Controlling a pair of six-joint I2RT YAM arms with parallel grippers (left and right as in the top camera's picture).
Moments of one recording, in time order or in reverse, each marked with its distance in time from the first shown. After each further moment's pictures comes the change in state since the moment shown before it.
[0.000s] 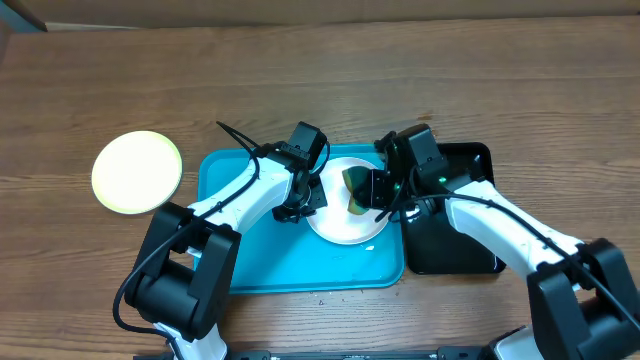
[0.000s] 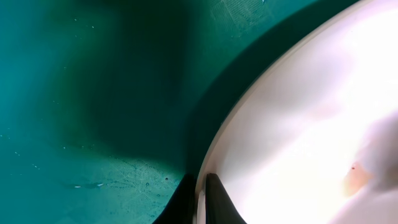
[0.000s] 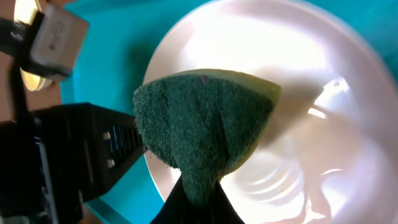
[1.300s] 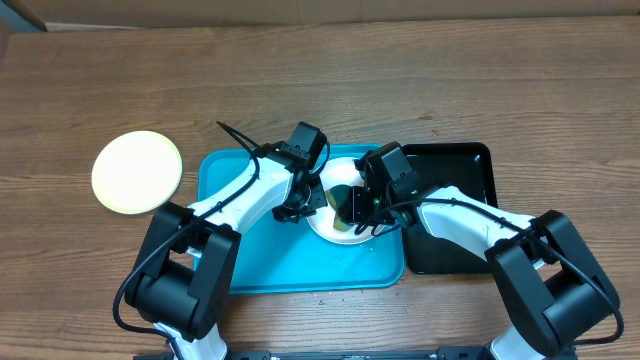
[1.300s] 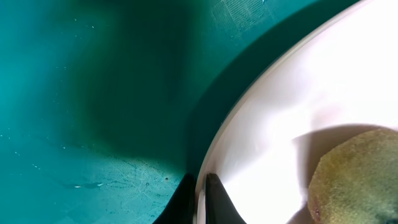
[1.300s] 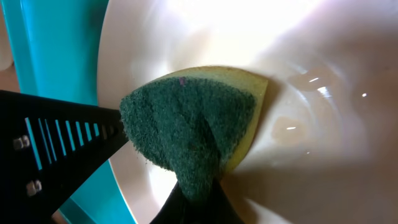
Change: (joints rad) left arm 0.000 0.000 0.000 -0.001 0.000 0.000; right arm 0.095 0.137 -0.040 0.136 0.032 0.064
